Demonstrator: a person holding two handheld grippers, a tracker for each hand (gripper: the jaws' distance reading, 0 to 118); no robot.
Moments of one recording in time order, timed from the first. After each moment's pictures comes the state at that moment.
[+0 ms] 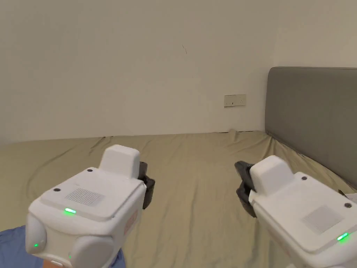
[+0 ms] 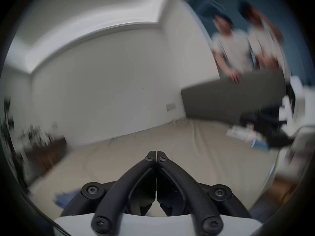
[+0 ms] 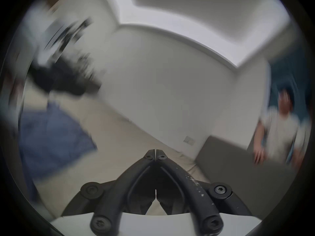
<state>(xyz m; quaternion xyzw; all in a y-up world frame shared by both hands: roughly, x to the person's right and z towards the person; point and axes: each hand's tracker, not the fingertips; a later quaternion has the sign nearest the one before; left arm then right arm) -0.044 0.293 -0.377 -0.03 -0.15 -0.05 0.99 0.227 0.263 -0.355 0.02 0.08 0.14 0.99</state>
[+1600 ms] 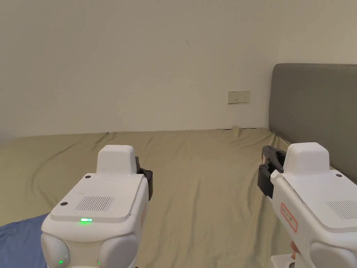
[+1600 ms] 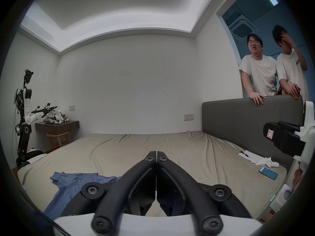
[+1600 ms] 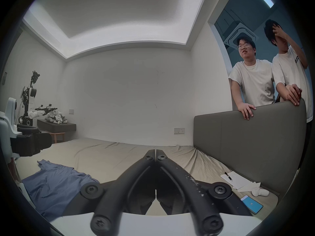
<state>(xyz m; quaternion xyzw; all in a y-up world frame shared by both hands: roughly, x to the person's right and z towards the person) -0.023 0.278 -0.369 -0.02 -0.05 -0.03 1.00 0.234 0.263 -0.348 0.04 -0.02 0.02 1.00</state>
